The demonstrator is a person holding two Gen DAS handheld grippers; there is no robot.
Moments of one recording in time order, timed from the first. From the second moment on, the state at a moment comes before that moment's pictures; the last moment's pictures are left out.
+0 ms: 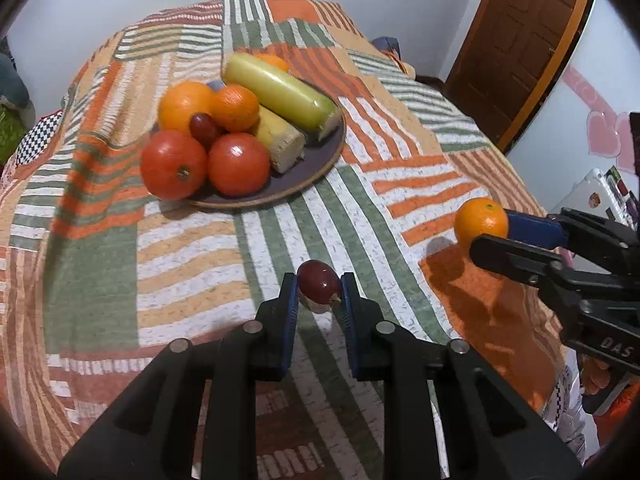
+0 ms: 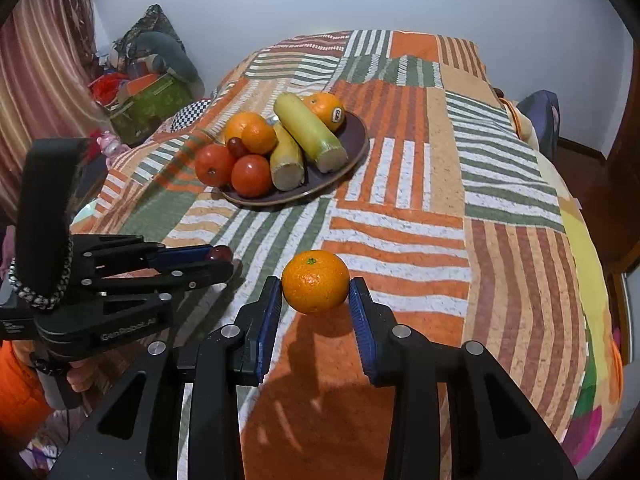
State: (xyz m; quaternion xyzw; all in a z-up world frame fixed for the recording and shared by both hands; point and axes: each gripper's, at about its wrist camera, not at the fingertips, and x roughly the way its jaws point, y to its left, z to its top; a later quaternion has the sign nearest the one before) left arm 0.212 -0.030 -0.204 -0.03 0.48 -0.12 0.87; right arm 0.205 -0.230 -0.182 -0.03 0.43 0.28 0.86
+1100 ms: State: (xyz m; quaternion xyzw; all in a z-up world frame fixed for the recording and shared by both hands) left arm 0.313 0.031 -0.167 -0.05 0.42 -0.08 0.90; right arm 0.309 -0.137 -0.179 -0.07 0.40 0.30 0.86
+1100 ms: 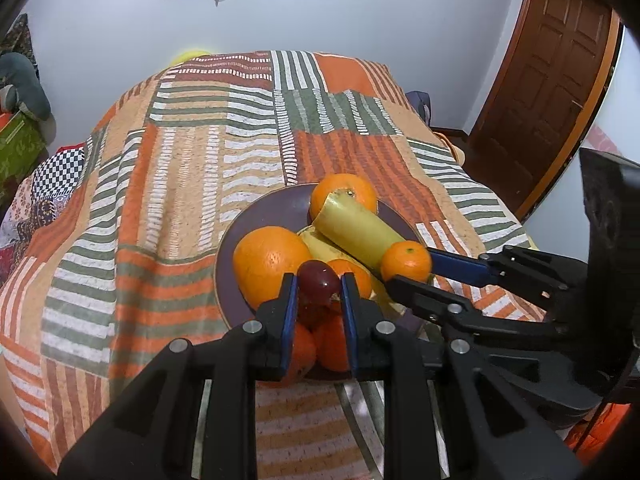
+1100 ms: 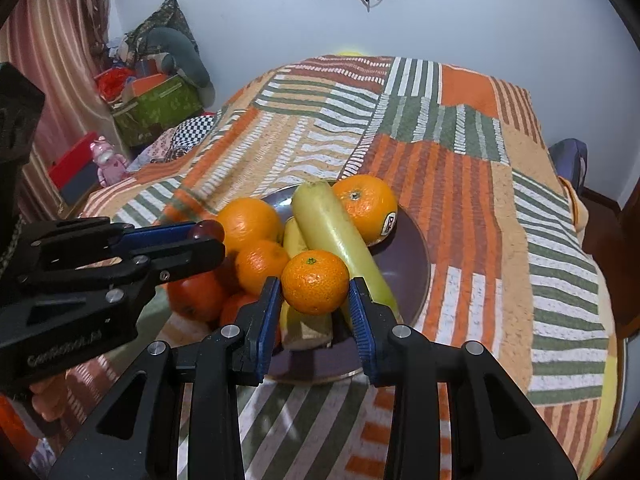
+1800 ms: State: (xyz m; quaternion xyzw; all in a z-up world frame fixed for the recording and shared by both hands) left arm 0.289 0.036 -0.157 -0.06 0.41 -0.07 0.91; right arm 0.301 -0.146 -0.173 -0.07 0.40 0.30 0.86
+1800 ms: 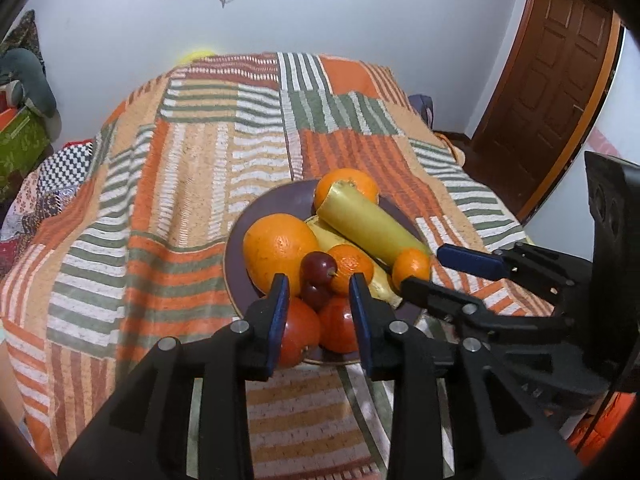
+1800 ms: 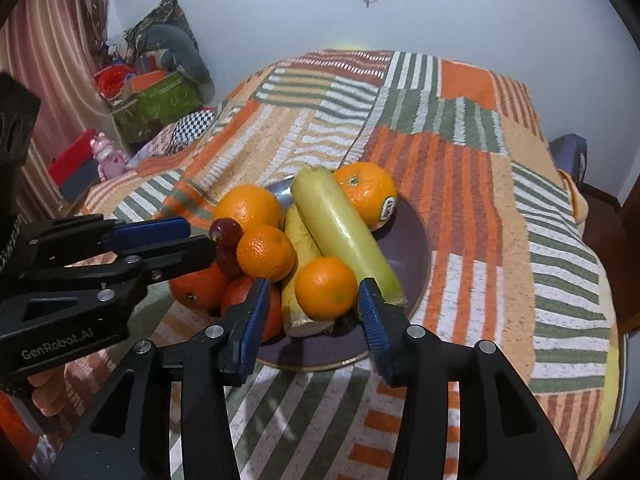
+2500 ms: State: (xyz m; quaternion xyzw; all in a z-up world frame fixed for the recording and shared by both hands) left arm 0.170 0.025 -0.084 -0.05 0.32 -0.05 0.95; right arm 0.230 -0.218 -0.122 -0.02 0.36 0.26 0.90
